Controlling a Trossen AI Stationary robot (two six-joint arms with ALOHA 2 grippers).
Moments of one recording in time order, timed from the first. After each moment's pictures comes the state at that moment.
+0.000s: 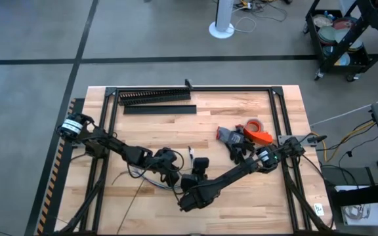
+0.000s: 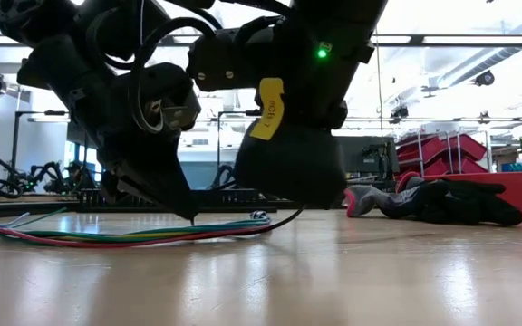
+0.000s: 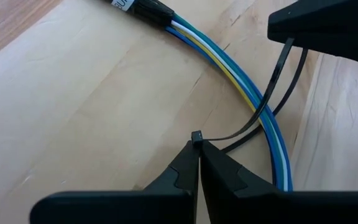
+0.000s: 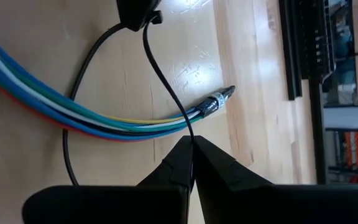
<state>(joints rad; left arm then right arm) -0.31 1.66 0.70 0.14 -0.22 -0.90 0.47 2.51 2.03 -1.24 0.79 0.56</state>
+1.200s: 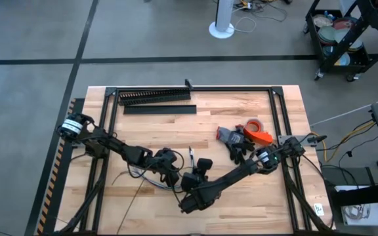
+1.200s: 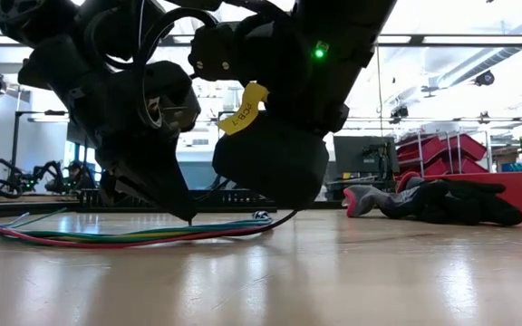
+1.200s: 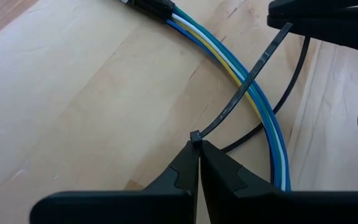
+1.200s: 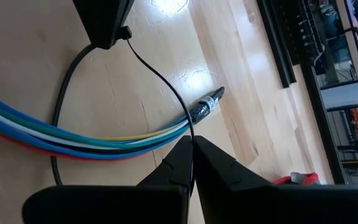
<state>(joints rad) -0.30 1.66 0.70 0.14 -0.19 -0.90 0.48 2.52 2.02 -1.24 0.85 0.75</state>
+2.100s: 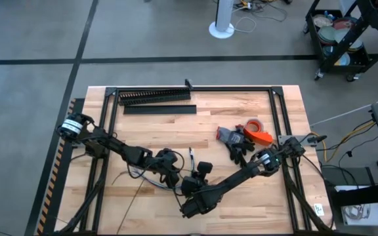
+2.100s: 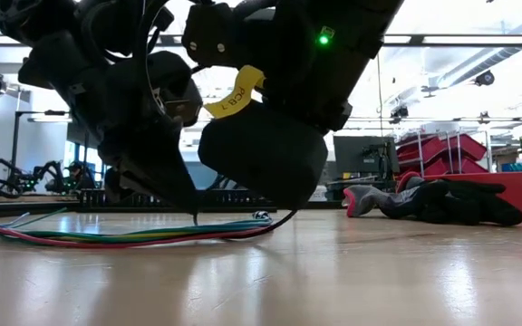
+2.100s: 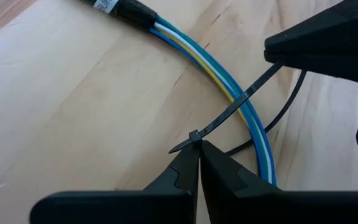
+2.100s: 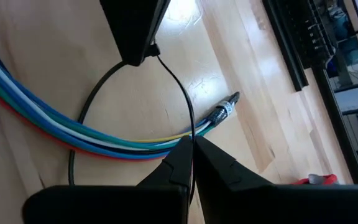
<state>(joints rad) -0.30 1.66 0.70 0.17 -0.20 -0.87 0.51 2.52 2.02 -1.19 0.85 0.77</state>
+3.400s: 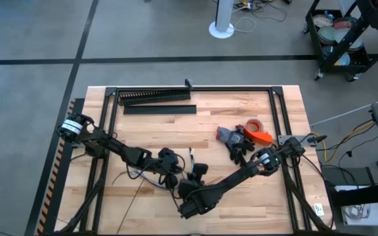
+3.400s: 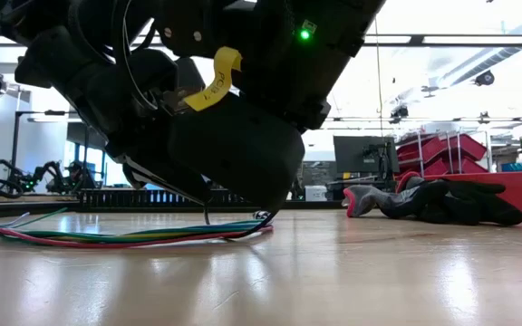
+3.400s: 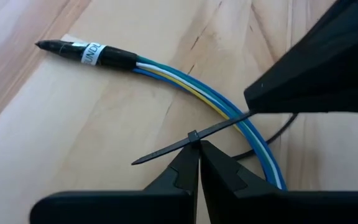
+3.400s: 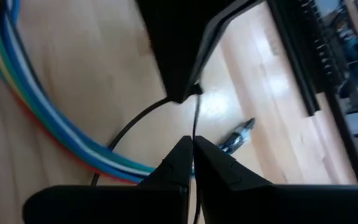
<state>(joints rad) -0.33 1.66 0.70 0.23 -0.26 -0.63 0.50 2.52 2.02 -1.06 0.86 0.63</state>
